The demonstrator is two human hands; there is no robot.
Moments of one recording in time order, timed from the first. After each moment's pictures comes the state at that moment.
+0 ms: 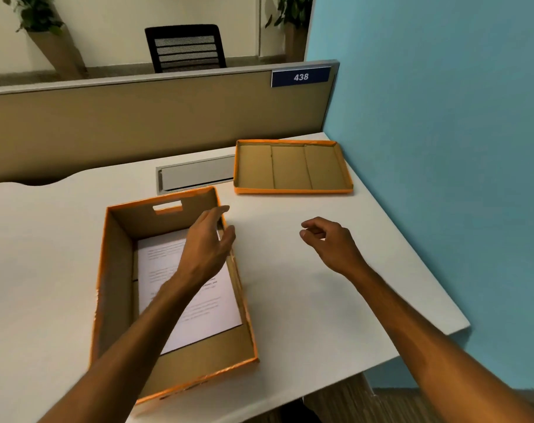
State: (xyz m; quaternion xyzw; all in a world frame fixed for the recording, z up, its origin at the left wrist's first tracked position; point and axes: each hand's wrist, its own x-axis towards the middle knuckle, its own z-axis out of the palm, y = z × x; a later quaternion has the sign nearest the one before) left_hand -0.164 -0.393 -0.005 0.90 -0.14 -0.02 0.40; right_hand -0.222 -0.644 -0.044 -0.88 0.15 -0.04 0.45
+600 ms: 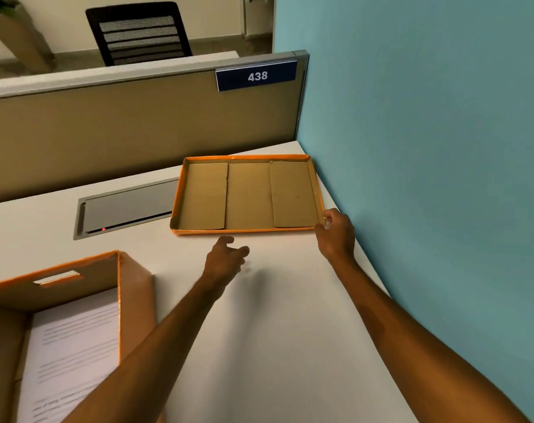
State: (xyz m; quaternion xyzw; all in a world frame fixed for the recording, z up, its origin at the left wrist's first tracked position) left_hand -0.020 -0.612 -0.103 0.77 0.12 -0.27 0.56; right_hand -0.049 -0.847 -0.123 -0.86 0.34 -0.10 0.36
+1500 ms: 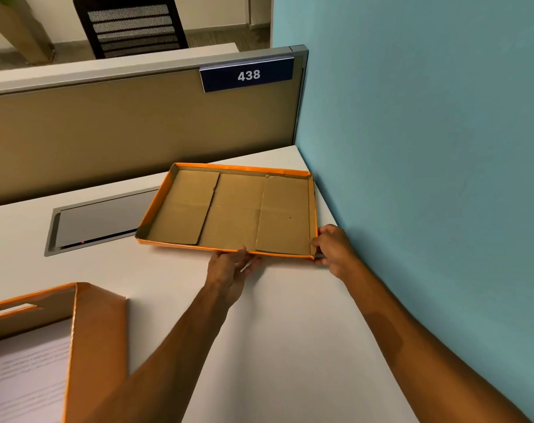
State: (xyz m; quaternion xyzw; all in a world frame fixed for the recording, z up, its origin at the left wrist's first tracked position) left_hand 0.027 -0.677 -0.152 0.43 0.28 -0.26 0.82; right_hand 0.002 -0.896 -0.147 -0.65 0.40 0.06 0.64
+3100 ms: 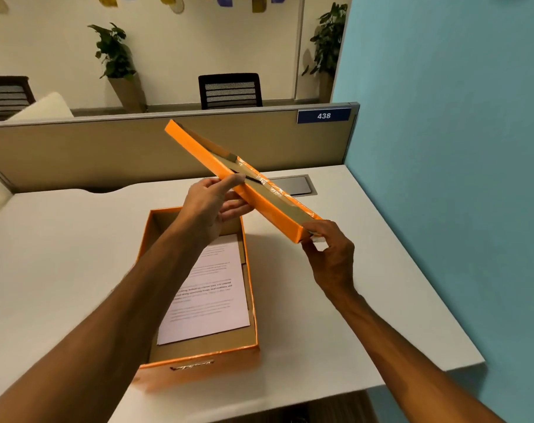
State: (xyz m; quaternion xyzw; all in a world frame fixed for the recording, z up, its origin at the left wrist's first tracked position) left_hand -0.177 -0.396 0.103 0.60 0.05 -0.12 0.79; right_hand -0.256 -0.601 -0.008 -0.83 -0.03 -0.35 0.43
